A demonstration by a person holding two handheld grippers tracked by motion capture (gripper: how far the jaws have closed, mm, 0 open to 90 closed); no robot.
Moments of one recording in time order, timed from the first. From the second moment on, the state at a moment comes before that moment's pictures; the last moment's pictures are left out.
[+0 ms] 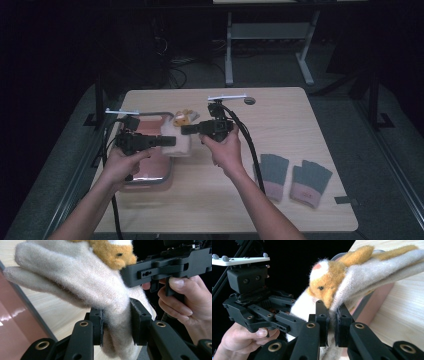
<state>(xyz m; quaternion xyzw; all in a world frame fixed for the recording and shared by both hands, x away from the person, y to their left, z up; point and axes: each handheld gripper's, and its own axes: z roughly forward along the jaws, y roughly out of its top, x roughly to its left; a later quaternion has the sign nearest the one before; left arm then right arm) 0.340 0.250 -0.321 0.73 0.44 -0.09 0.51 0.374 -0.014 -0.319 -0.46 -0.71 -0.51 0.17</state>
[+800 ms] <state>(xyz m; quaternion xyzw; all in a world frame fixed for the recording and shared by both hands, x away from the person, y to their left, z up) 0.342 0.293 -0.320 0.72 0.47 -0.09 0.50 0.388 0.031 -0.321 -0.44 -0.72 -0.50 0.18</state>
